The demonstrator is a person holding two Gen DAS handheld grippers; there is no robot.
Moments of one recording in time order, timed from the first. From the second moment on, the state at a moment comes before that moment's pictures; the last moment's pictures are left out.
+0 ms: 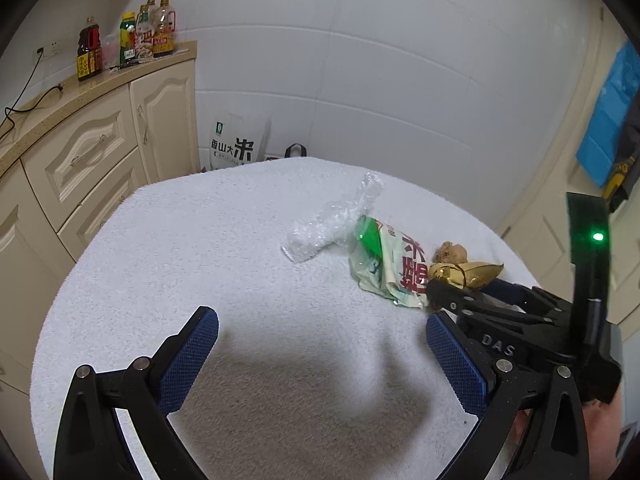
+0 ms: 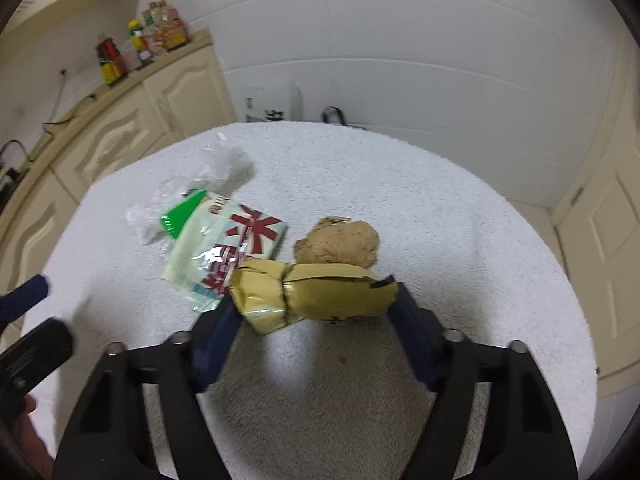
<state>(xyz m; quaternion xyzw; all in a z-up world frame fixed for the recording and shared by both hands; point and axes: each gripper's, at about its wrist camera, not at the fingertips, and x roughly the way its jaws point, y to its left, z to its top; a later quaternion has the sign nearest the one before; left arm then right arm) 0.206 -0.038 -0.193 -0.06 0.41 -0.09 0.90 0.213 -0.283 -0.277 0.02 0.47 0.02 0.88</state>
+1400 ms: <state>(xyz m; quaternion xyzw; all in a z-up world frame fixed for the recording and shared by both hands) 0.282 -0.171 -0.231 -0.03 0.41 -0.14 0.90 0.122 -0.340 -0.210 0.07 0.41 -0.02 0.91</state>
